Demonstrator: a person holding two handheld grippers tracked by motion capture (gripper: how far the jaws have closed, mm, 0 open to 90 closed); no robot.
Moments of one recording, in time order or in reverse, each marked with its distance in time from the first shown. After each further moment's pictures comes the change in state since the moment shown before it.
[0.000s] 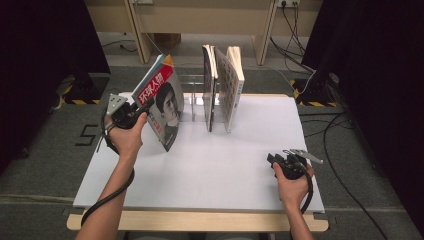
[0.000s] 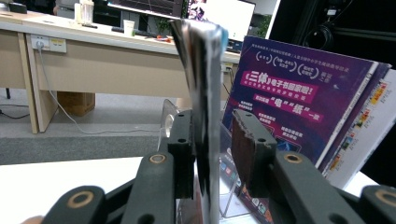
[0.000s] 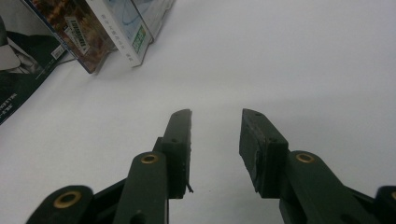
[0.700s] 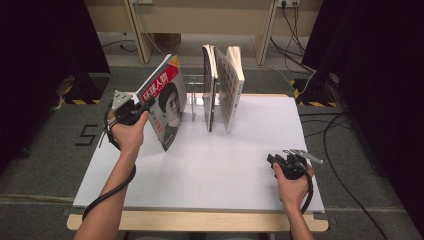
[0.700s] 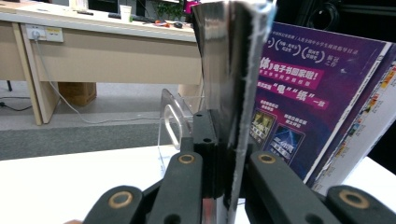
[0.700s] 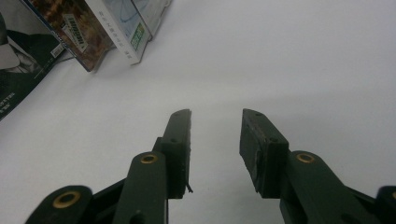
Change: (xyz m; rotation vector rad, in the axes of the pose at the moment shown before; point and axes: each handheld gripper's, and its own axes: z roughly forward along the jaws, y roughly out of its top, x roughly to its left) left arm -0.006 0.002 0.007 0.061 -0.004 0.042; right arm -0.001 -0.001 0.001 0.010 0.002 0.010
